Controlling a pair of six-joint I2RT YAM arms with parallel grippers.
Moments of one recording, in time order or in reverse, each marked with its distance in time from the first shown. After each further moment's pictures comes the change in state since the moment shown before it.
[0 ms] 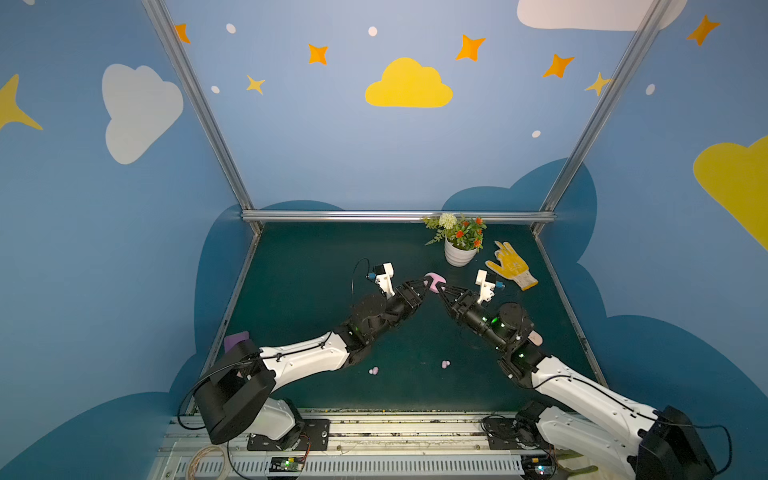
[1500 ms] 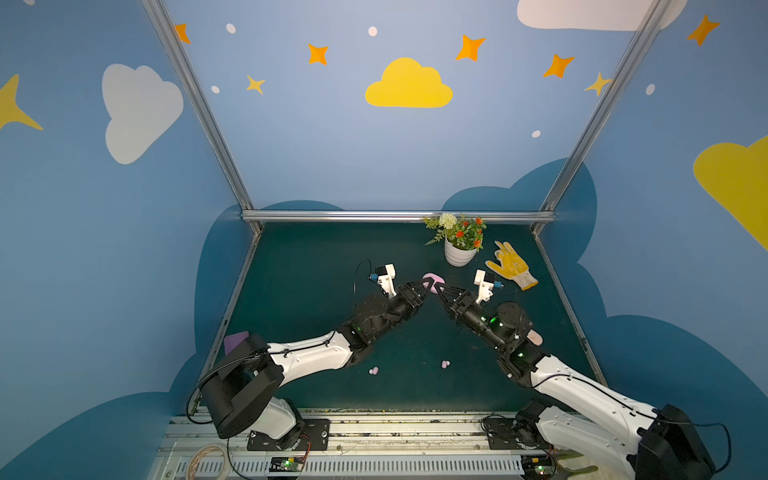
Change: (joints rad) left arm 0.003 0.042 -0.001 0.040 0.020 -0.041; right arm 0.004 0.007 0.008 -0.016 -0.004 0.001
